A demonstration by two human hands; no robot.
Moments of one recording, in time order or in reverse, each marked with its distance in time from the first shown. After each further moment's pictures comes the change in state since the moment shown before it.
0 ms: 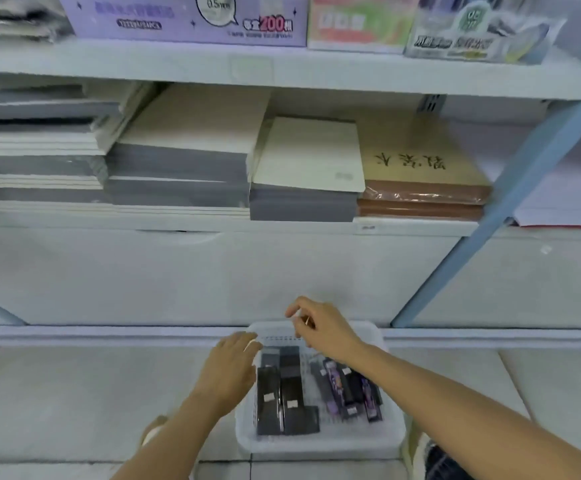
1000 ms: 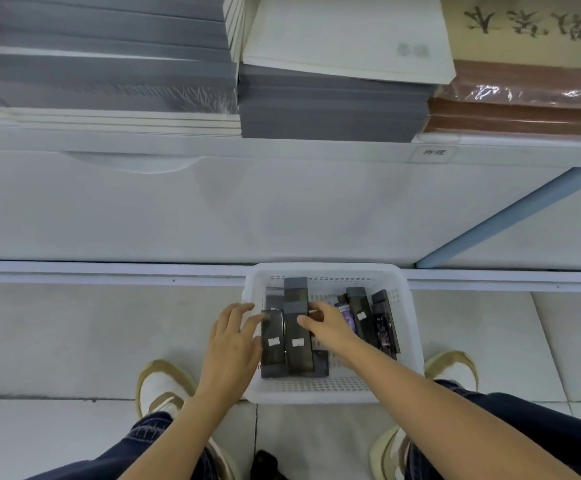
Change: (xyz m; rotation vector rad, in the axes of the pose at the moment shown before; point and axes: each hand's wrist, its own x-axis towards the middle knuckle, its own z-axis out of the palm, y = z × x) left_hand -0.015 -0.004 0.083 -0.178 0.088 -0.172; right_hand -0.003 0.096 0.108 0.572 -0.136 0.703
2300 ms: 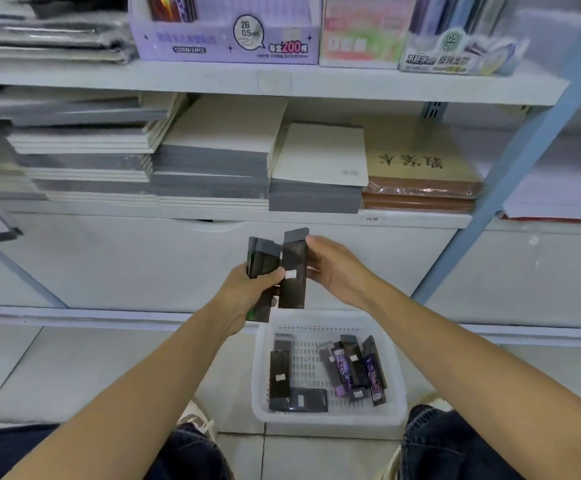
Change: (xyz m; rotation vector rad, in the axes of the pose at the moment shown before) left_hand 0.041 0.080 -0.191 -1.232 -0.095 -0.483; right_hand -0.138 -0.182 -0.047 0.452 -0.346 -0.628
